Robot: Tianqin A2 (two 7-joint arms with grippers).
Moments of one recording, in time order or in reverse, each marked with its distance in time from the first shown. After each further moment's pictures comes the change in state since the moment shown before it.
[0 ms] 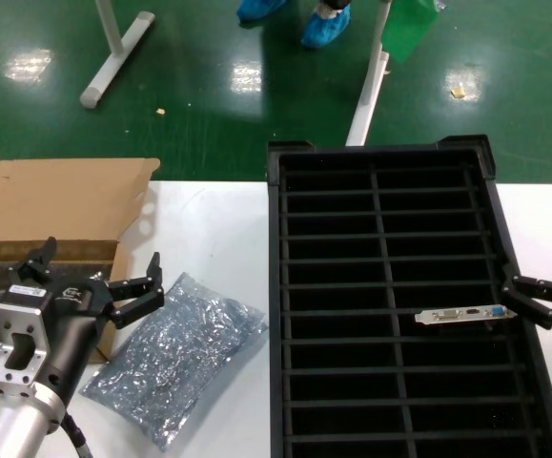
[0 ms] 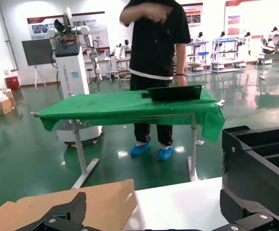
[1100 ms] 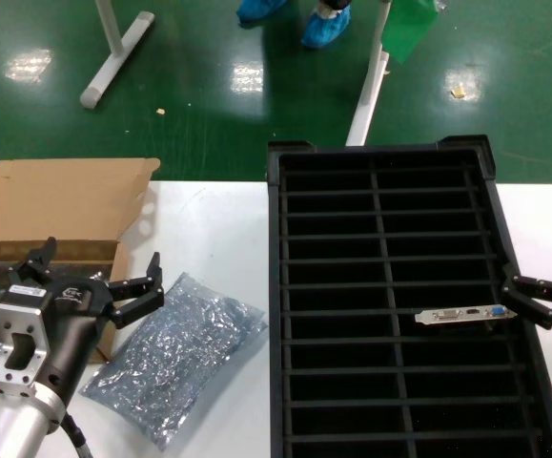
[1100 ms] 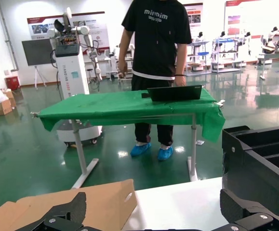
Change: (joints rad) left arm 0.000 0.000 0.000 0.000 0.000 0.000 0.000; right arm 0.000 0.000 0.000 0.000 0.000 0.000 0.000
